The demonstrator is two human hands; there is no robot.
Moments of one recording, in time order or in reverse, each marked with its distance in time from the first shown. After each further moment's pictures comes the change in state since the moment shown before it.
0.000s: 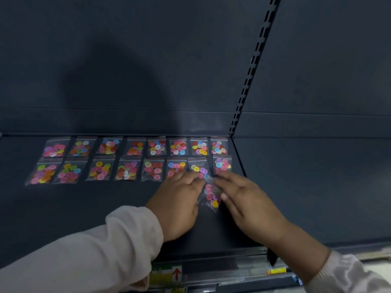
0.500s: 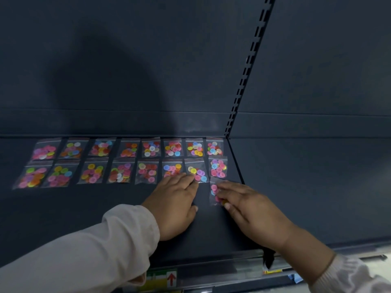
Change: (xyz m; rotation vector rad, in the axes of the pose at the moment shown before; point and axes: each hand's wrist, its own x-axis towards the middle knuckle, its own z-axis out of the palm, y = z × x) left_hand 0.012 -0.007 0.009 0.113 -0.185 -0.033; right_hand -0.010 0.018 -0.004 -0.018 -0.107 -0.019
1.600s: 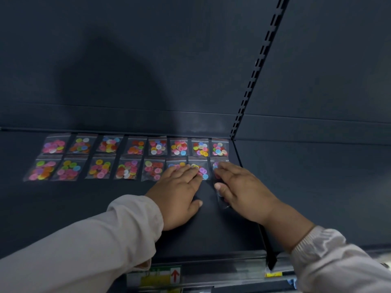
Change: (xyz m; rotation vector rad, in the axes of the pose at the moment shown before) left_hand 0.005 -0.011 -0.001 0.041 0.070 0.036; right_hand 0.043 -0.011 -0.013 -0.102 -0.058 0.077
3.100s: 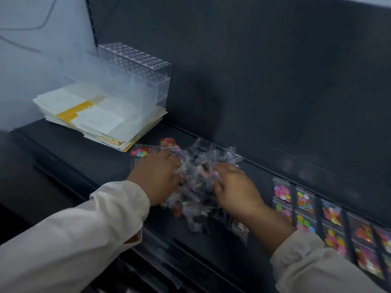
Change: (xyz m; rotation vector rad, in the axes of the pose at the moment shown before) left_hand -0.343 -0.395 -0.065 -0.009 0.301 -0.768; right_hand 0.225 -0.481 0.072 0.113 -0.017 -0.319
